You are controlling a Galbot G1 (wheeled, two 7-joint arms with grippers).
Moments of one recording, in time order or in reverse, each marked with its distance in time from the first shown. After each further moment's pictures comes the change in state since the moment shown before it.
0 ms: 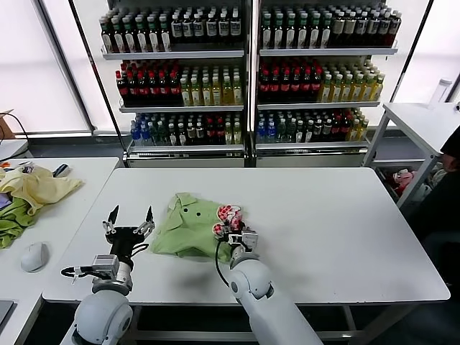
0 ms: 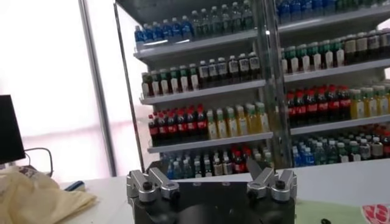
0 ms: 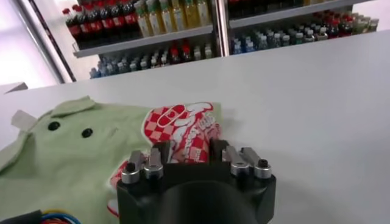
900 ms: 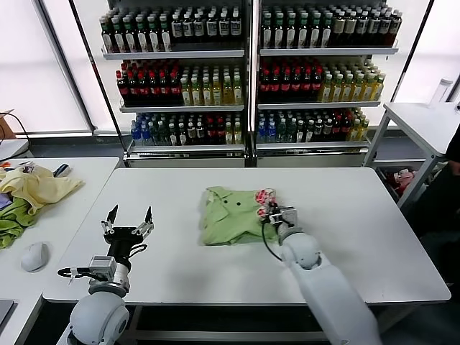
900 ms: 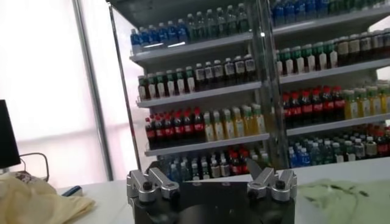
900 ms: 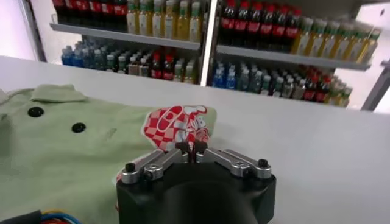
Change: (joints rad) left arm 0.015 0.019 -0.006 -0.016 -0.004 -0.008 0.023; right arm 0.145 -0.278 0.097 -0.090 -0.137 -0.053 -0.307
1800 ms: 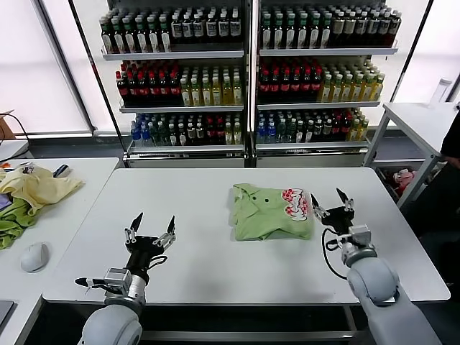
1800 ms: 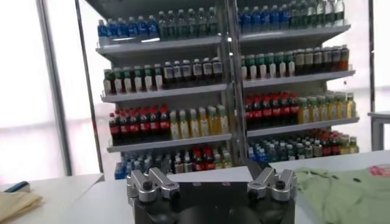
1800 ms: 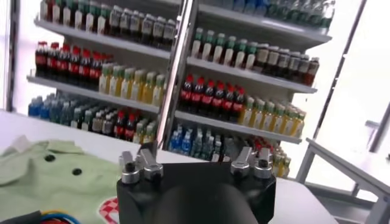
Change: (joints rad) left arm 0.062 -0.072 0.043 -0.064 0.023 -0.002 0.096; right arm -0.374 -0.205 0.341 0.393 -0.076 0.218 -0.117
